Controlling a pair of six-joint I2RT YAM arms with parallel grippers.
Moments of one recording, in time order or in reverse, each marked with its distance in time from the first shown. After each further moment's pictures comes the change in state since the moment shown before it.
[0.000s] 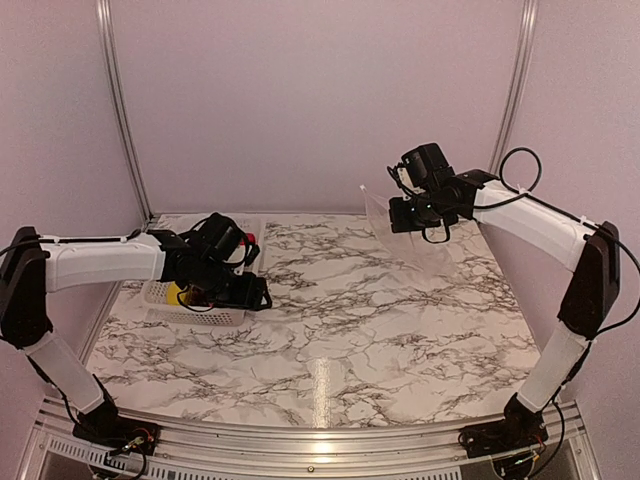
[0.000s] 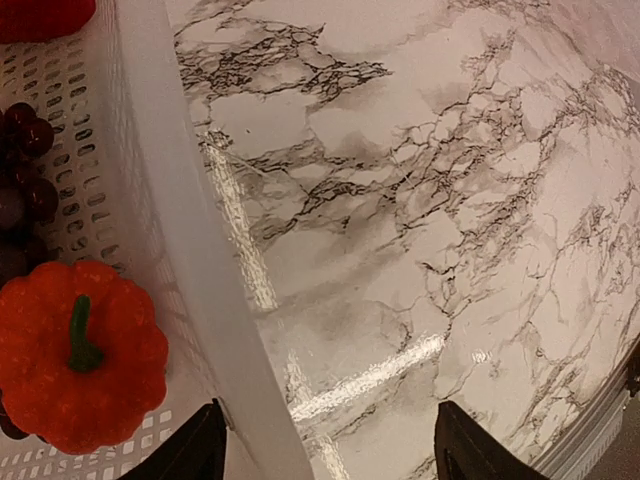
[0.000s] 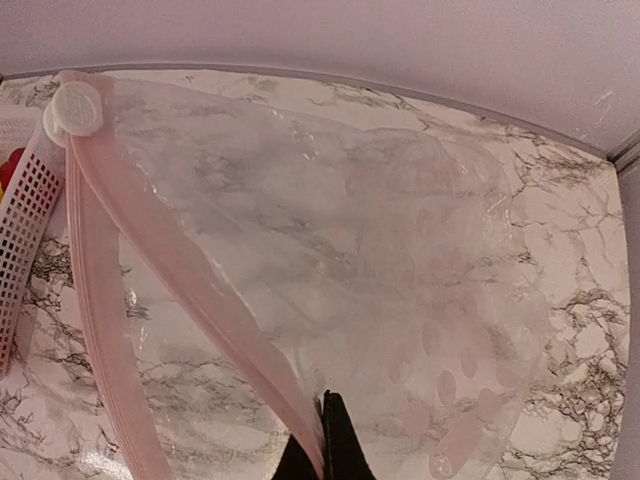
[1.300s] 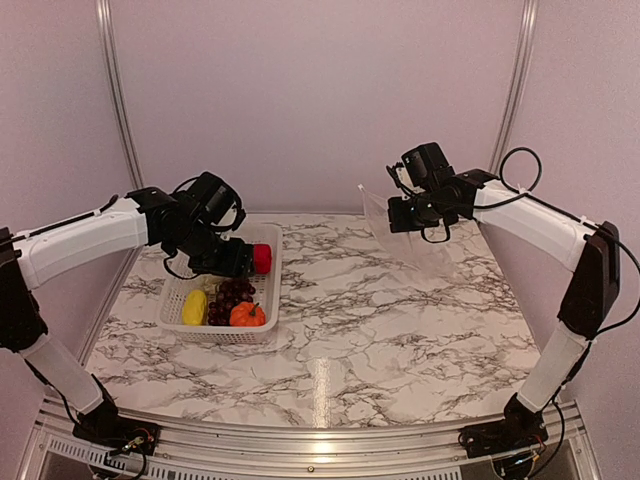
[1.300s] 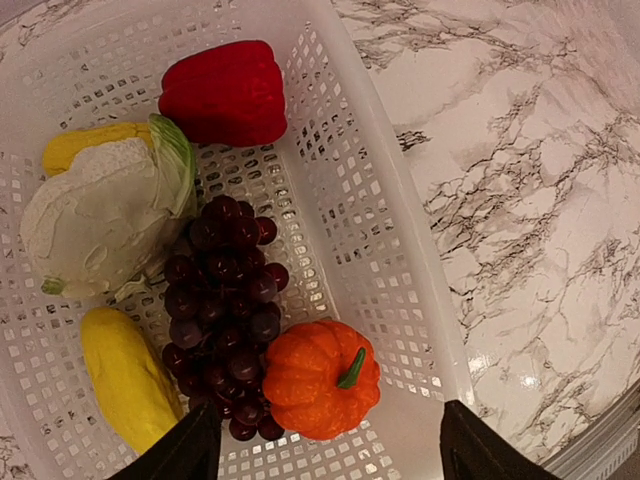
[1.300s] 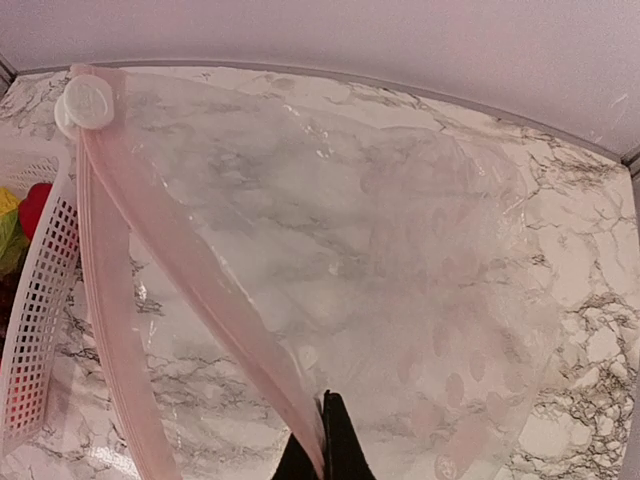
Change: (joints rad) left arm -0.003 -0.043 0.277 -0.326 -0.186 0.053; right arm 0.000 0.000 0.003 0.003 -0.037 -0.002
